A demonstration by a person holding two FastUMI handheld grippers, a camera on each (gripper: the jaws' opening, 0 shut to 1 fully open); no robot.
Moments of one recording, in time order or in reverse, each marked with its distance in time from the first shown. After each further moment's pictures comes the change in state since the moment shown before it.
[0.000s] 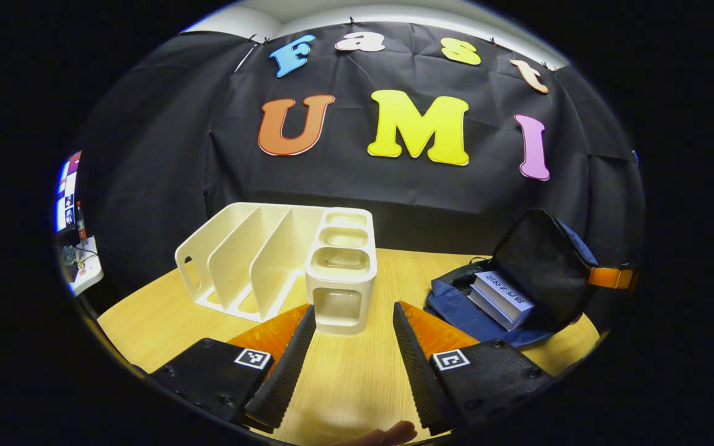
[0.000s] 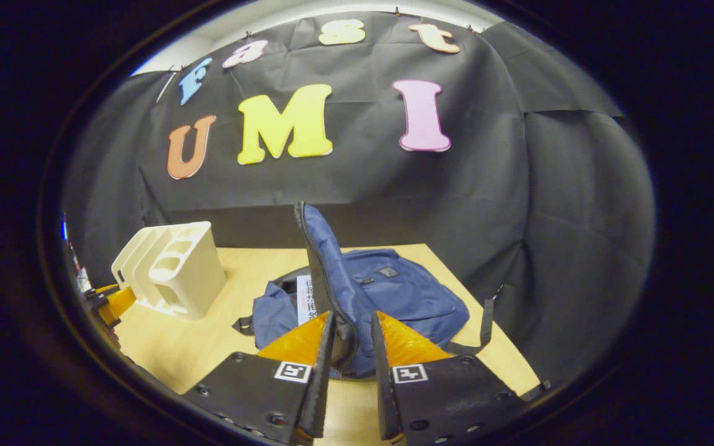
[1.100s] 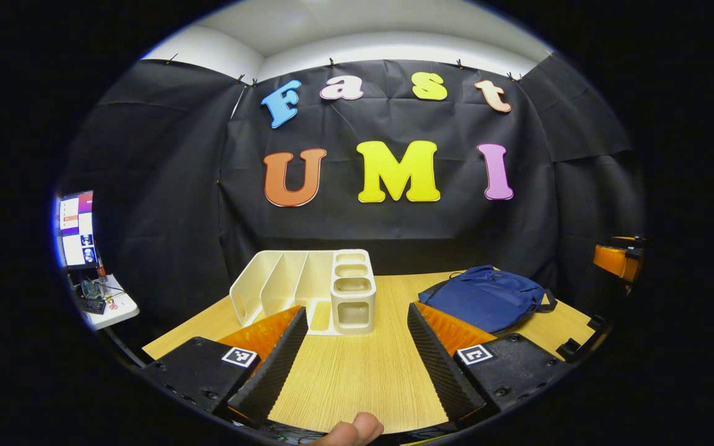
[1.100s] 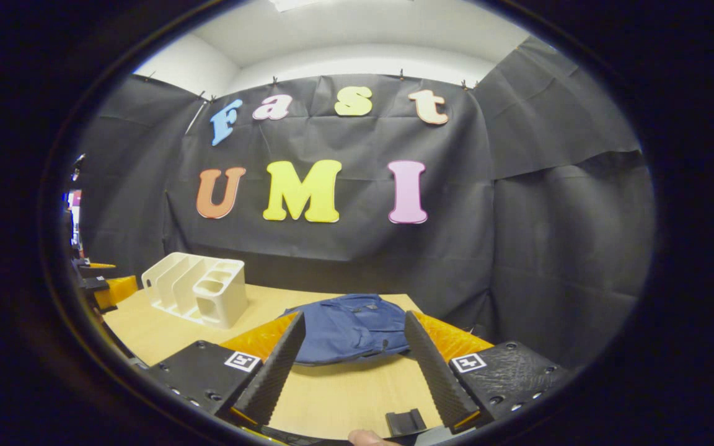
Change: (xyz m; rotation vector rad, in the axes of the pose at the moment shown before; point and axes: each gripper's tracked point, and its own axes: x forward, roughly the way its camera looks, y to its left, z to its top) left arm -0.138 0.023 0.046 0.107 -0.156 -0.026; right arm -0.183 -0.010 0.011 -0.073 -0.277 -0.021
